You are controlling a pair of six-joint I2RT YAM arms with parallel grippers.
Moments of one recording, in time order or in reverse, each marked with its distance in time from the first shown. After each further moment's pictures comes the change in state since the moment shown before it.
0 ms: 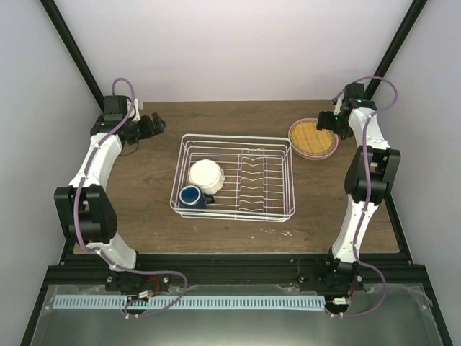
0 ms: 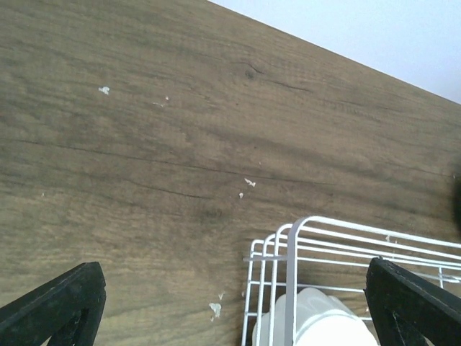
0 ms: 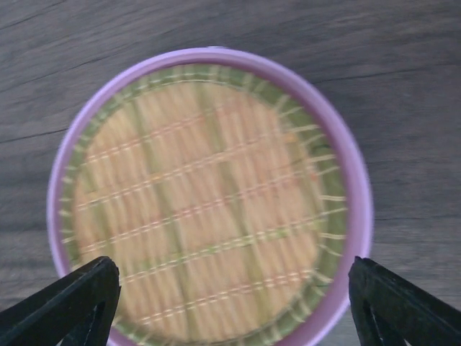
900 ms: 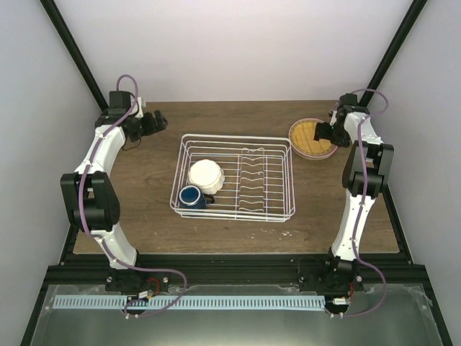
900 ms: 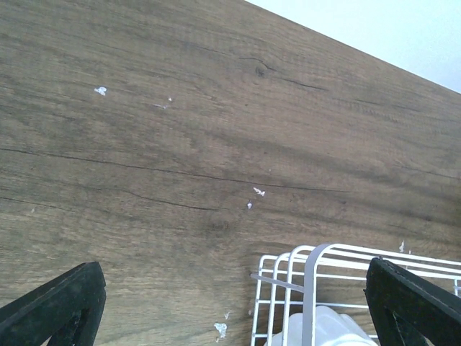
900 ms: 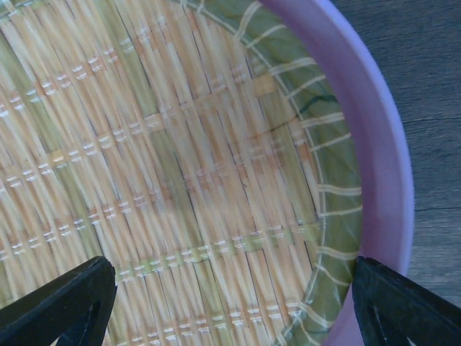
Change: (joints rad) left arm 0.000 0.145 0.124 -0.029 0.000 0.009; right arm -0.036 0.136 0.012 -0.019 0.029 -0.006
